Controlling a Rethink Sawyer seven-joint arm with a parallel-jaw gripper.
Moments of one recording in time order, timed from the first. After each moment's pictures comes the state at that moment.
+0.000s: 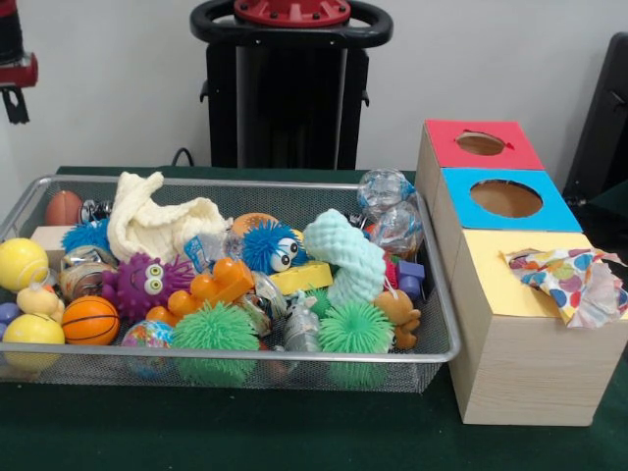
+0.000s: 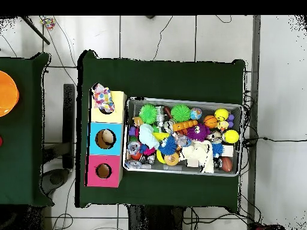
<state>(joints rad) -1.64 -0.56 0.27 1.83 -0.79 0.43 0.79</state>
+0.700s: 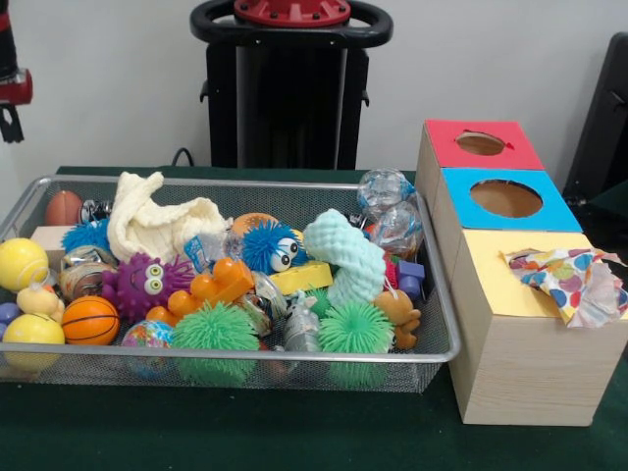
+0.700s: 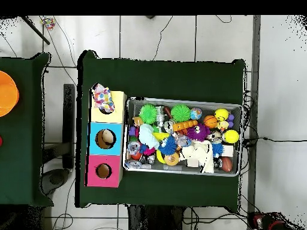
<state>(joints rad) -1.54 -0.53 0.25 1.78 -0.72 0.44 0.79</state>
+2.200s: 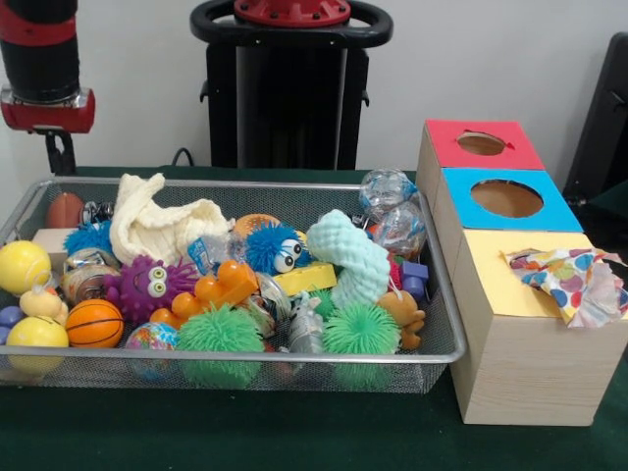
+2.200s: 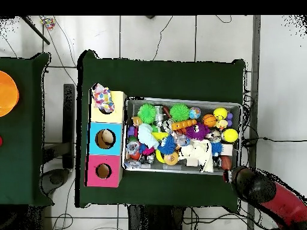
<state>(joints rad) -0.87 -0.64 0.02 1.80 -0.30 0.42 1.10</state>
